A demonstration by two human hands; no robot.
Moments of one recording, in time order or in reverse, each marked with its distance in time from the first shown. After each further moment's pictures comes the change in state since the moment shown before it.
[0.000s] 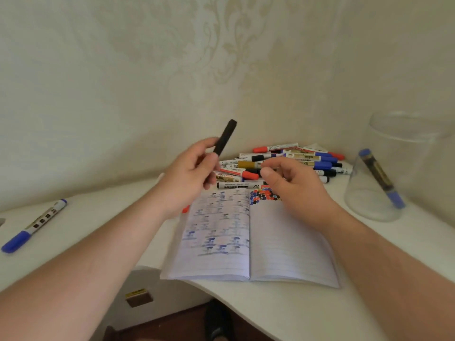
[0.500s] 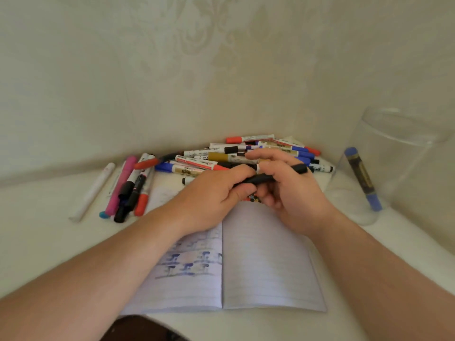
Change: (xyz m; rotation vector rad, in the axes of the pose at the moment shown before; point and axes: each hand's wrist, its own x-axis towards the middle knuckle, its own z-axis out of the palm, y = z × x) left_hand 0.026 -0.032 0.079 0.430 -0.383 0.348; right_hand 0.008 0.000 -0.009 0.476 0.043 0.234
